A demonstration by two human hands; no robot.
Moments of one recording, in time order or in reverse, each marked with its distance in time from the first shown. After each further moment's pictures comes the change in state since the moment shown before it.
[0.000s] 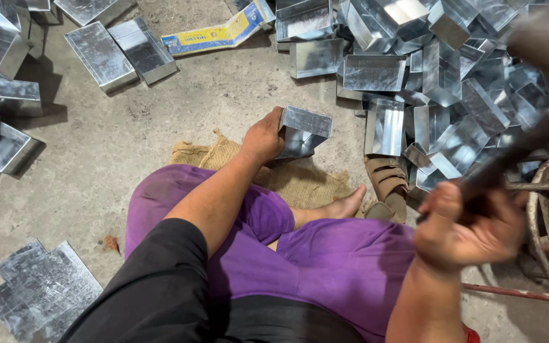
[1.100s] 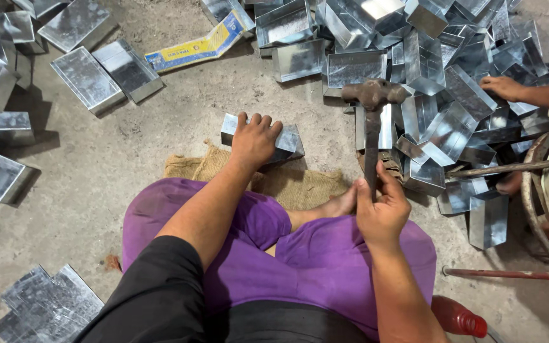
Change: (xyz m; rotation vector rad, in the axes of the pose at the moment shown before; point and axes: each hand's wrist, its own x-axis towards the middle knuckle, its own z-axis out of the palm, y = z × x) left_hand 0.004 0.007 0.000 0.718 -0.008 0.376; right_hand -0.087 0.058 0.029 0.058 -0.141 0.416
